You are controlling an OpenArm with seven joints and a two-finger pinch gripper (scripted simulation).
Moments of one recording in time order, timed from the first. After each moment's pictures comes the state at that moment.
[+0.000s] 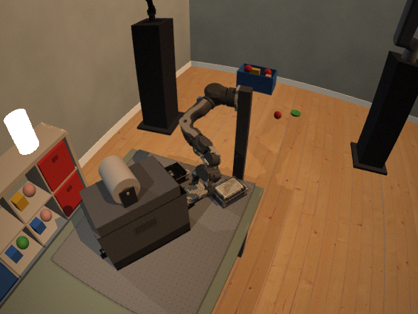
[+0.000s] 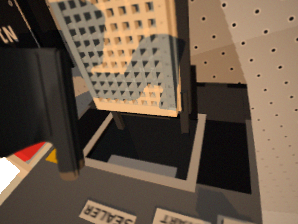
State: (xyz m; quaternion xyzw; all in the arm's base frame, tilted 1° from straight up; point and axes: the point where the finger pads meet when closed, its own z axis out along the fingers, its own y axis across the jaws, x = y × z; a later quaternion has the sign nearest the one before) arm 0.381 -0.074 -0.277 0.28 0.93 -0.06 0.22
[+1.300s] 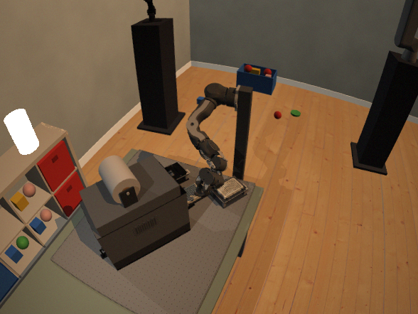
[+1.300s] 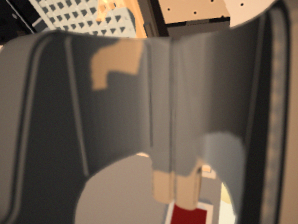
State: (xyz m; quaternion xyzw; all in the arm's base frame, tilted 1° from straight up) arm 0.422 -0.062 -0.258 0.28 0.89 -0.10 0.33
